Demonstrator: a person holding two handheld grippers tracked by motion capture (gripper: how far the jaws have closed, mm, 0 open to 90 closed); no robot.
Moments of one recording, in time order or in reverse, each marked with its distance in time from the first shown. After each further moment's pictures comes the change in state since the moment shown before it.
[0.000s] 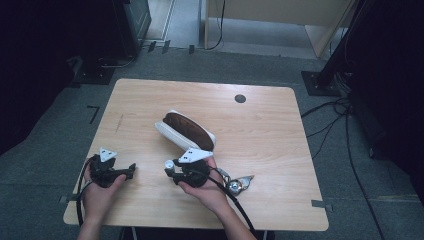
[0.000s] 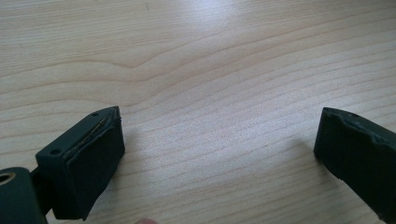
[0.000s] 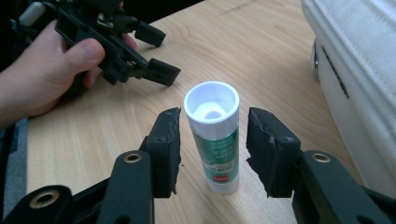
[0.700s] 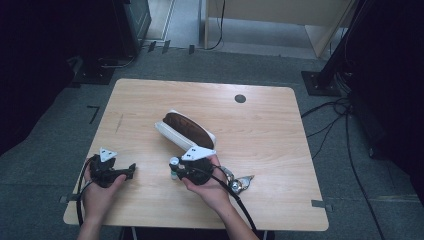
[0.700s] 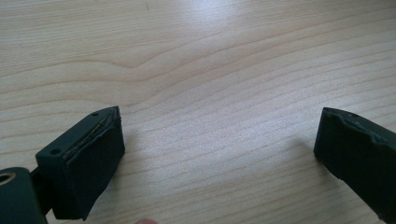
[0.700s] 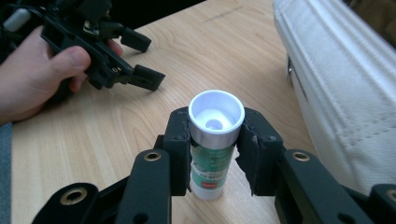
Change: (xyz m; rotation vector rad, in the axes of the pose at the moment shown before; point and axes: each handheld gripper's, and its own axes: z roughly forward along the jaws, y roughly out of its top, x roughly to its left) left arm 0.000 0.000 0.000 0.000 0.001 0.003; right arm -0.005 0.006 -0.013 -0.015 -0.048 -0.011
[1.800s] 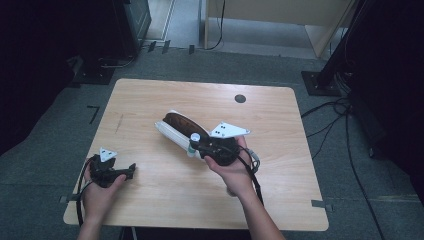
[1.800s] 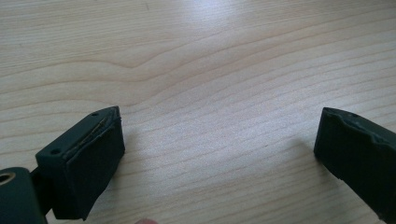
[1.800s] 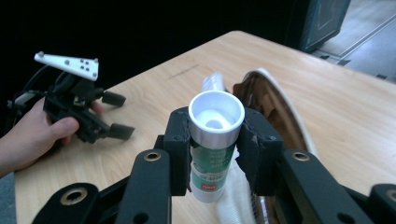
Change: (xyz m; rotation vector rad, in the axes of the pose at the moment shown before) left arm 0.000 0.000 0.000 0.000 0.000 -0.003; right arm -0.039 0.051 -0.076 -0.127 -0.075 0.034
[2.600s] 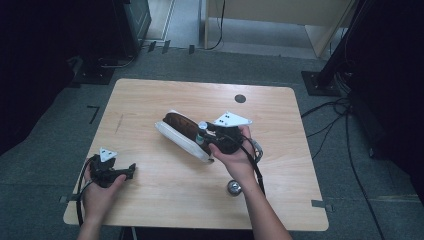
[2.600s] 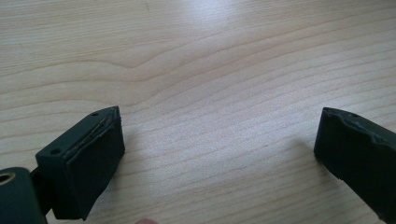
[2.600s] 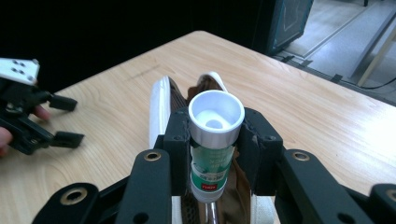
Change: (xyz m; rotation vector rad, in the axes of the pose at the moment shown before) left arm 0.000 0.000 0.000 0.004 0.000 0.006; right arm -0.028 0.005 0.012 0.015 -0.117 -0.018
